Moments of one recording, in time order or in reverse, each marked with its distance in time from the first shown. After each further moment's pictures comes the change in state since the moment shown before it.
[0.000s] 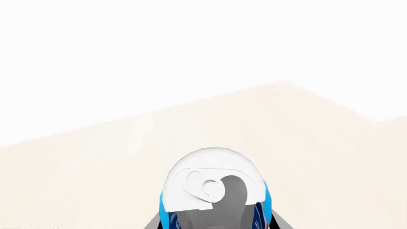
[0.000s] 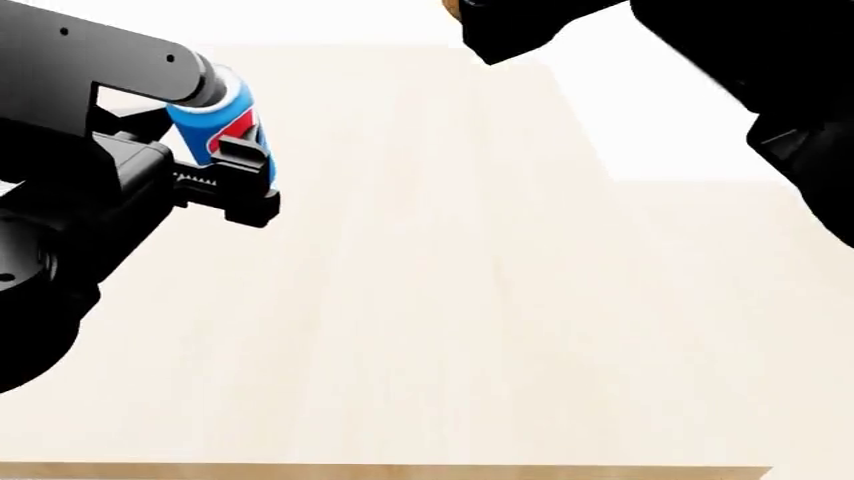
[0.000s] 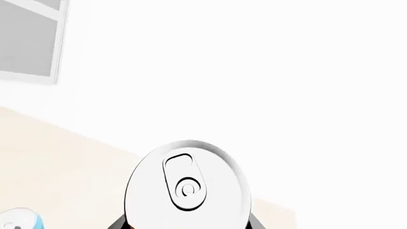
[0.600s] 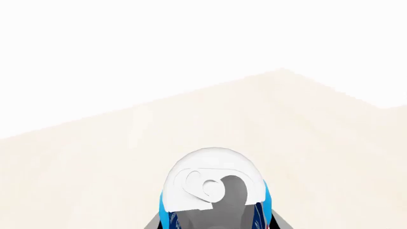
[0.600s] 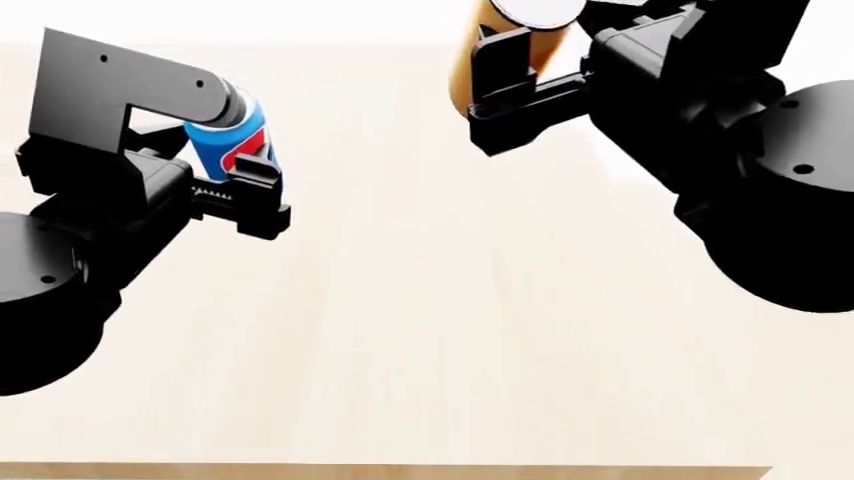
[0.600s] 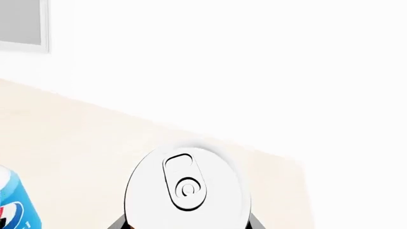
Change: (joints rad) left arm 0.033 0.013 0.035 -0.020 0.064 0.012 0.042; right arm -0.219 0.036 -0.045 0.013 -0.114 -0.064 -0.090
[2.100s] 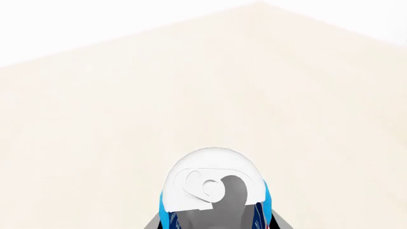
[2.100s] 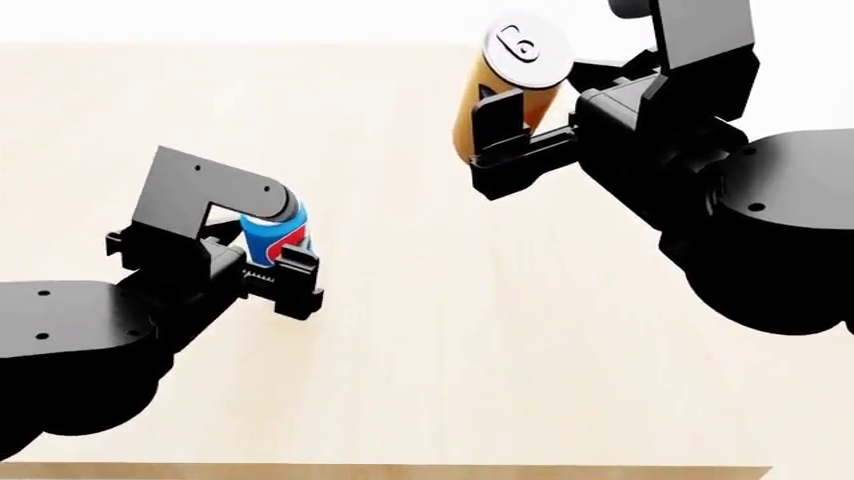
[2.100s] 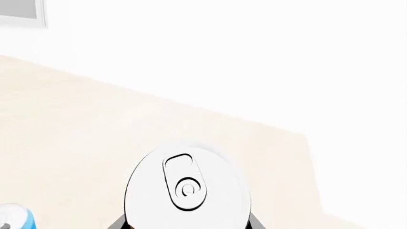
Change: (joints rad) left arm 0.178 0.012 0.083 -0.033 0.055 0.046 0.089; right arm -0.078 0.020 -0.028 0.002 -0.006 -0.001 -0.021
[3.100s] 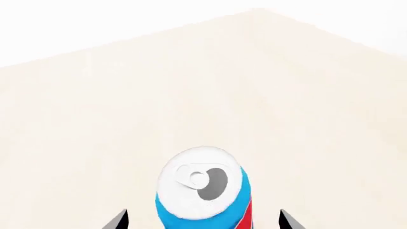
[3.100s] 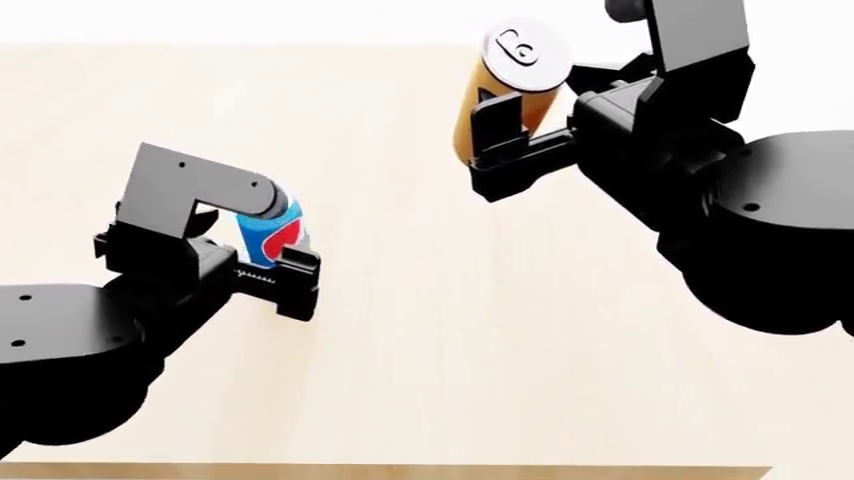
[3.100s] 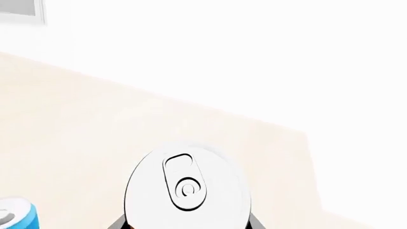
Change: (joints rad) left arm 0.004 -0.026 -0.015 0.030 -0.054 0.024 -0.040; right arm -0.002 -0.003 -0.003 0.005 -0.001 0.004 0.001
